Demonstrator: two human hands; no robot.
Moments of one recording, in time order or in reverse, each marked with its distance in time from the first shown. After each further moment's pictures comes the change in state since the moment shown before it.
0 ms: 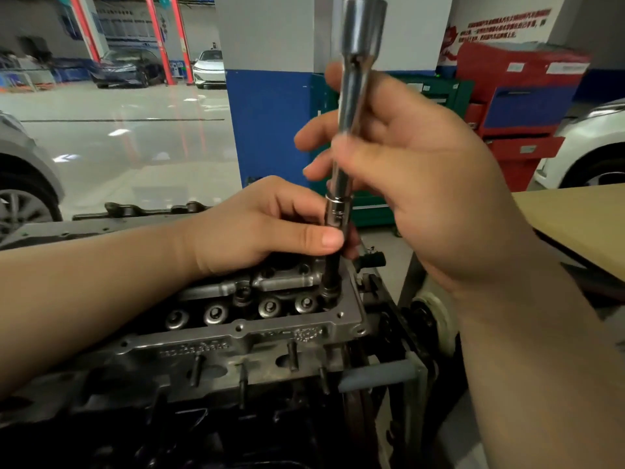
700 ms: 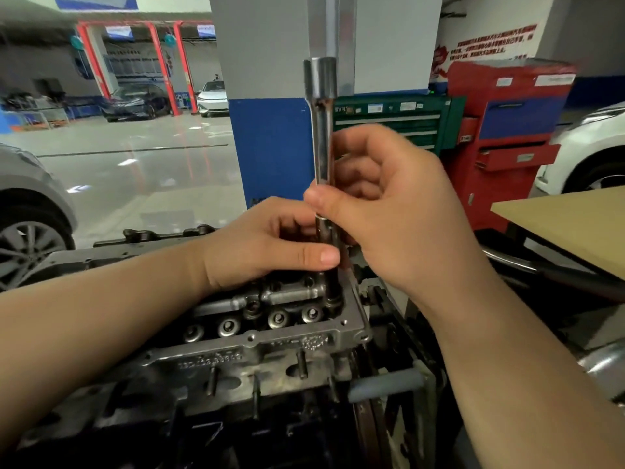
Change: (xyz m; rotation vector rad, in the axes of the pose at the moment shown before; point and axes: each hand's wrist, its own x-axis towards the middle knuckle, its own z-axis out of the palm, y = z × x) left_hand 0.001 0.006 -0.001 0.018 -0.024 0.031; right_hand -0.007 0.015 0.013 -0.161 0.218 -0.018
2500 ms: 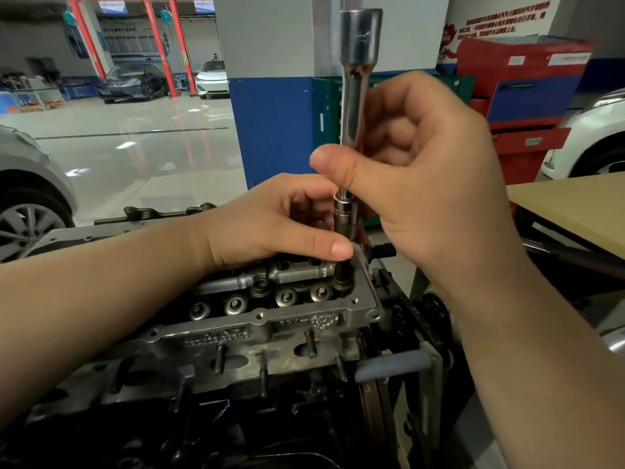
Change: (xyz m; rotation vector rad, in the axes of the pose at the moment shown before) left_hand -0.001 0.001 -0.001 0.039 -0.012 -0.095; right_hand -0.005 -0.007 0.002 -0.015 0.093 -0.074
